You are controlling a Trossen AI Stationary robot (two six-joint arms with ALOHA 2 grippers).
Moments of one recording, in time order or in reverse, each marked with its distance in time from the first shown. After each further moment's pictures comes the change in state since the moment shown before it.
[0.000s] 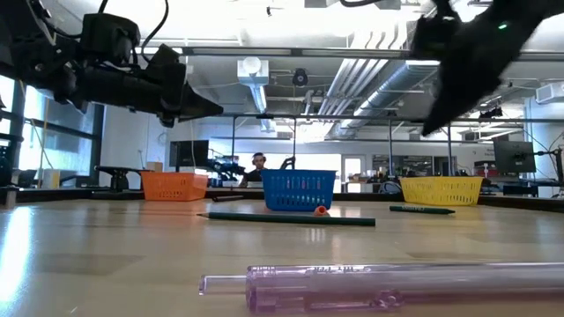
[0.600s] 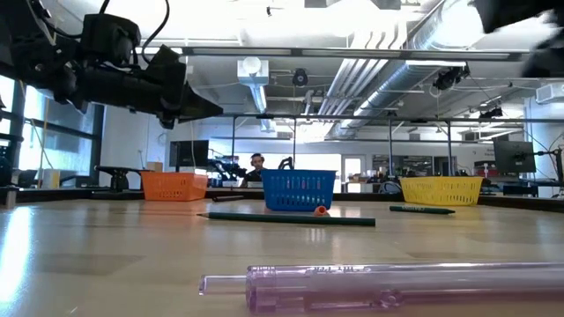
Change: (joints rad) left arm -0.001 0.001 0.001 -0.008 0.003 -0.026; right arm 0.397 0.452 0.444 -0.411 -0.237 0.505
